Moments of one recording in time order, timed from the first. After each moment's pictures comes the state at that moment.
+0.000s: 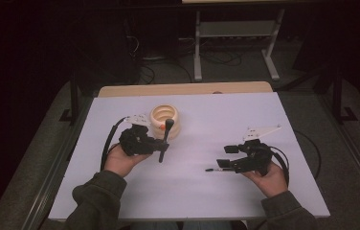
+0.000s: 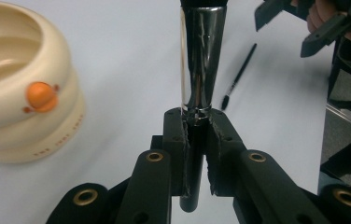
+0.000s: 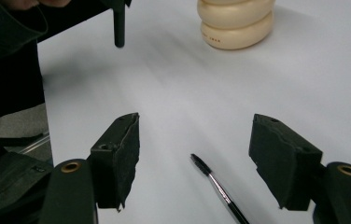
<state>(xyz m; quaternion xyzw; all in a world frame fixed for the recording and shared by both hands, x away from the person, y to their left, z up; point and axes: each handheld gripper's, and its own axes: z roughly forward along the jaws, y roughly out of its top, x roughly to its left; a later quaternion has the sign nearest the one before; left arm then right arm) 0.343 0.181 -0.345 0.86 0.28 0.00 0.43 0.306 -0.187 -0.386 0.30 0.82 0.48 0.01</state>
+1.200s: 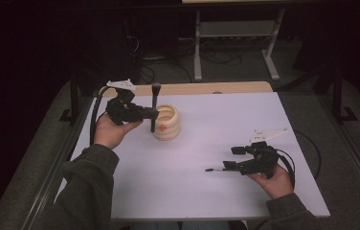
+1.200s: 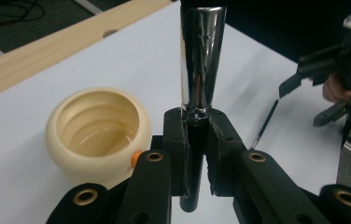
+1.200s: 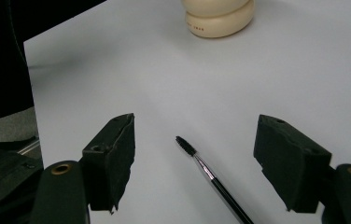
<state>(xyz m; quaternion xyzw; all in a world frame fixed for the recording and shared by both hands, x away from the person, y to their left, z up) 0.389 0.200 -0.277 0.83 0.32 0.04 0.45 0.304 -0.204 -0.395 0.32 0.82 0.48 0.01</state>
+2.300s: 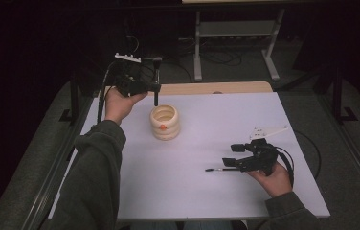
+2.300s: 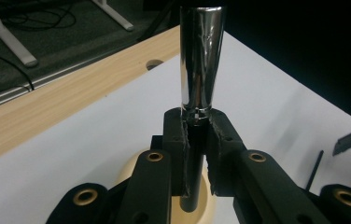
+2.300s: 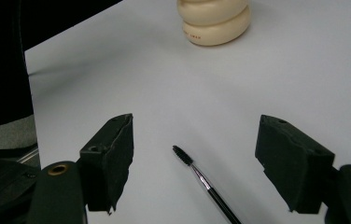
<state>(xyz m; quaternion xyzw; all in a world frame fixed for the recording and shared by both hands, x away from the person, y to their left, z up) 0.471 0.195 -0.271 0.81 0.36 0.06 0.46 0.310 -0.203 -0.393 0.33 0.81 0.48 0.01</state>
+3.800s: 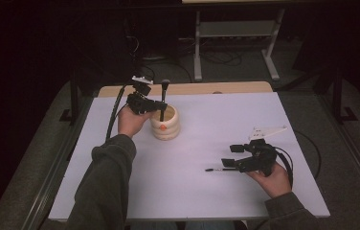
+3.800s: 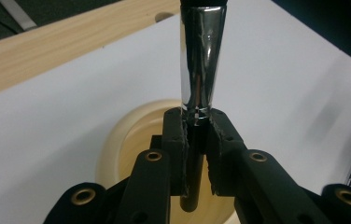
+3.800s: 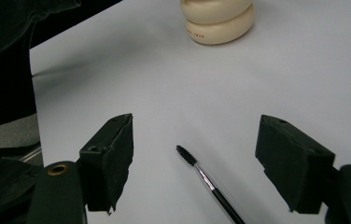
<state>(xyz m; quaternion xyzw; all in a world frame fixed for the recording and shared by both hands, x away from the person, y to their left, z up) 0.470 0.179 -0.344 0.82 0.39 0.05 0.41 0.309 -0.202 -0.393 0.33 0.81 0.48 0.01</state>
